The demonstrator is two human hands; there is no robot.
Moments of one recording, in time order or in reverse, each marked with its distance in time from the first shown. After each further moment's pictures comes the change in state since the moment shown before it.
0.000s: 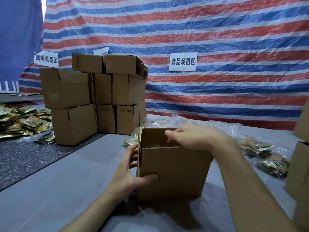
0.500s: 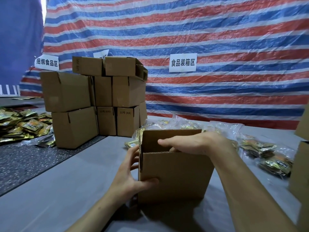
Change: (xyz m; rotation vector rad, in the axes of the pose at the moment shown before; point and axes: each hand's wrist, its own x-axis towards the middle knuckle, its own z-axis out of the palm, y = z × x) left_hand 0.001 -0.002 -0.002 -0.002 -0.015 0.011; right_hand 0.007 -0.005 0.004 0.139 -0.325 0.100
